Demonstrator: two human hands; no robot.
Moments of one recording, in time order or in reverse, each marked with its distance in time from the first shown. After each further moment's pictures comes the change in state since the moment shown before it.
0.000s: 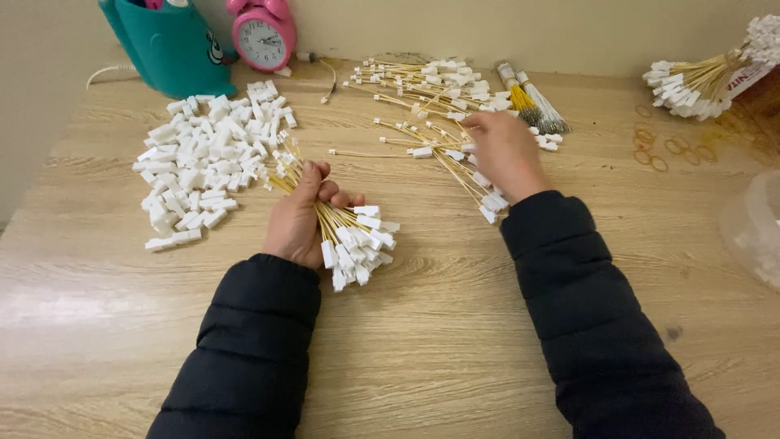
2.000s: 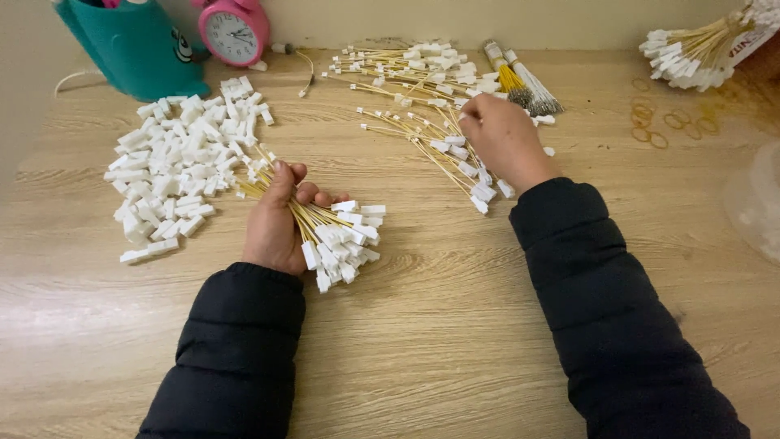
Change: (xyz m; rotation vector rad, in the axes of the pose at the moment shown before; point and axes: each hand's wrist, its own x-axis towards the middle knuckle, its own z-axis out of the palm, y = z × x) left_hand 0.004 -0.002 -0.005 0.011 0.065 0.005; right_hand -0.009 0.001 -0.019 0.026 -0.052 -0.080
